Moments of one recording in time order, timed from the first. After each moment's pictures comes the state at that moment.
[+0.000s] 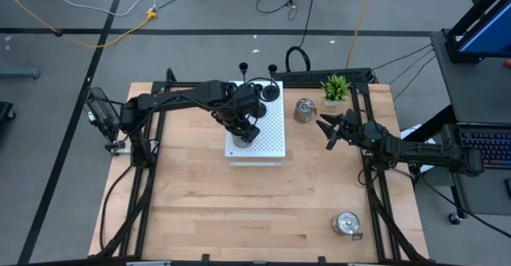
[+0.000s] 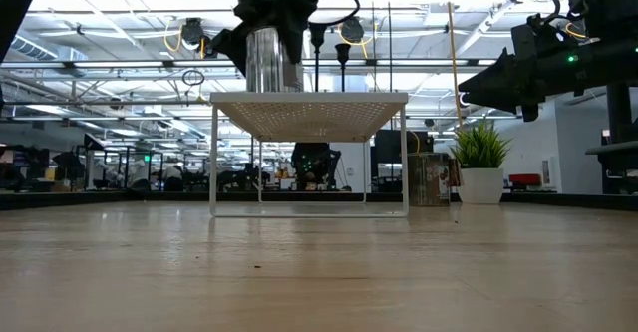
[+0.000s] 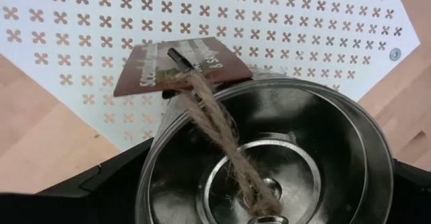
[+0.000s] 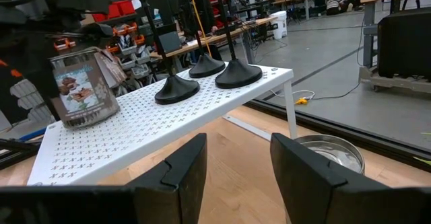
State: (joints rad) left arm 0.20 1.84 1.82 -1.28 0.13 -0.68; right arm -0.26 0.43 0.05 0.35 0.29 0.28
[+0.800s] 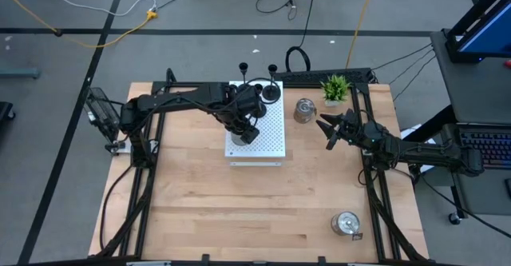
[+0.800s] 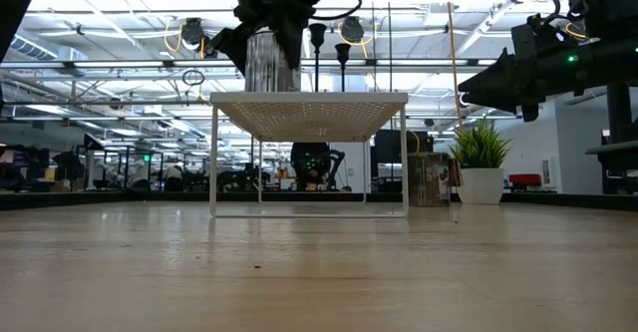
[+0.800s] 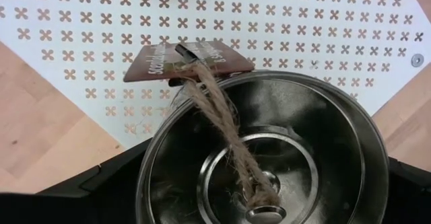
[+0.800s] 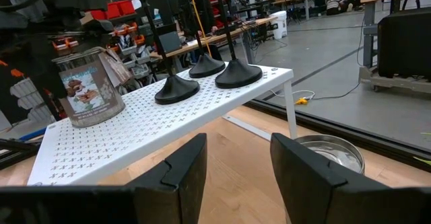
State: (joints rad) left arm 0.18 1.84 1.82 -1.28 0.04 -0.66; right arm -0.26 0.43 0.05 0.35 0.29 0.28
